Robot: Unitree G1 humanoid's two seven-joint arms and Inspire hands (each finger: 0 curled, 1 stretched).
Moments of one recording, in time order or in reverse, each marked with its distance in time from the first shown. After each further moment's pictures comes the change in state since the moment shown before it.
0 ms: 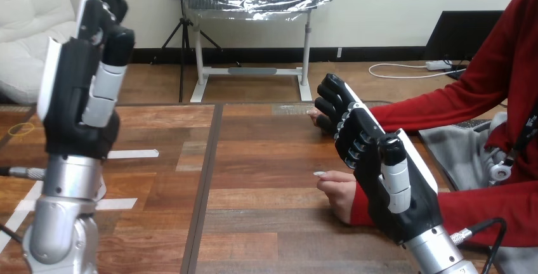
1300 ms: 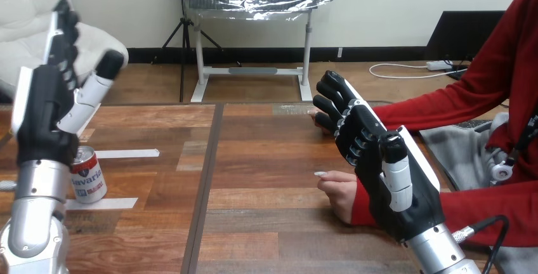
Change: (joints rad) left arm -0.078 0.110 0.074 0.331 0.115 -0.011 0.127; right arm 0.003 -0.001 -0.001 -0.024 -0.001 0.005 -0.005
